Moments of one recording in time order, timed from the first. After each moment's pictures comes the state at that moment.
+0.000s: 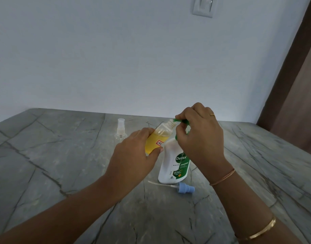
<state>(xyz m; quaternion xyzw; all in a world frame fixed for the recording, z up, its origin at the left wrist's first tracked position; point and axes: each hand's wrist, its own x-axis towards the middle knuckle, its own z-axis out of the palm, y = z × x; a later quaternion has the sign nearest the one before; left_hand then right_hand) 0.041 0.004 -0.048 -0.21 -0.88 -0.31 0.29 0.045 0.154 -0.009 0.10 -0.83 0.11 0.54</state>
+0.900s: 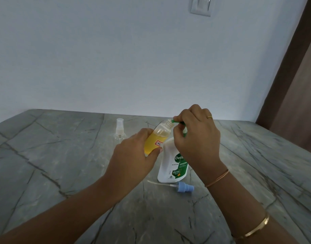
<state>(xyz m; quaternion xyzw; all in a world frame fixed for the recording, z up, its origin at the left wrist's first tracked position) 0.041 0.006 -0.050 -0.21 -0.88 -0.32 0.29 0.045 0.152 -0.016 0.09 -0.82 0.10 0.55</state>
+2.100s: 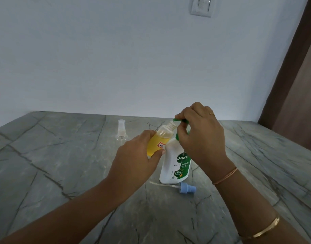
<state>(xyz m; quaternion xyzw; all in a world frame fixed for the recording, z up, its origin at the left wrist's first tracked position) 0.041 0.007 -0.053 -0.21 -0.88 -0.32 0.28 0.045 0.156 -0.008 0.11 -0.84 0.10 0.53</state>
